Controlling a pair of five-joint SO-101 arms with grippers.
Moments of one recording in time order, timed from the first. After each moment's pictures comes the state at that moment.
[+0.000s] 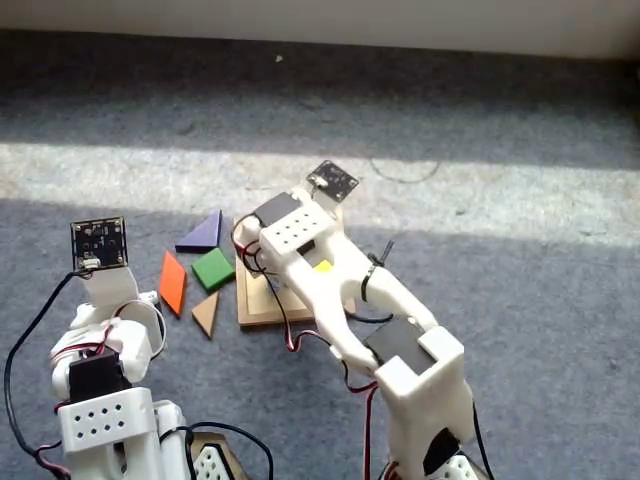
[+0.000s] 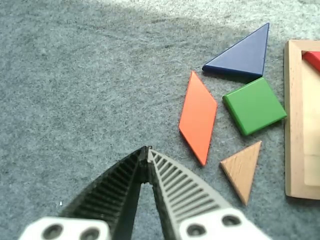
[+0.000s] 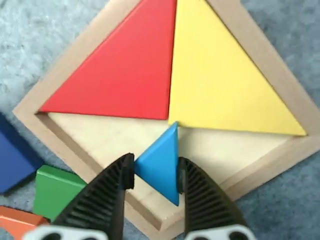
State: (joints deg) left arm -22.7 -76.1 76.5 61.1 0.4; right arm -44.2 22.9 -2.2 68.1 -70.4
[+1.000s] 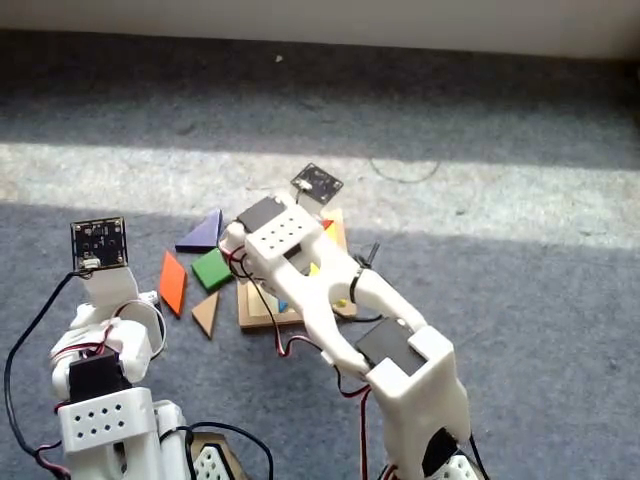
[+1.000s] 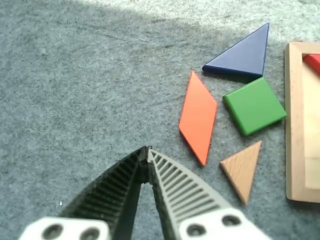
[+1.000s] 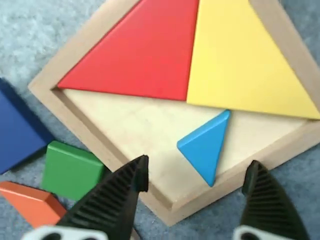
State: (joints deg) left arm -22.7 -76.1 76.5 61.1 0.4; right arm -46.9 23.8 -7.0 72.5 -70.4
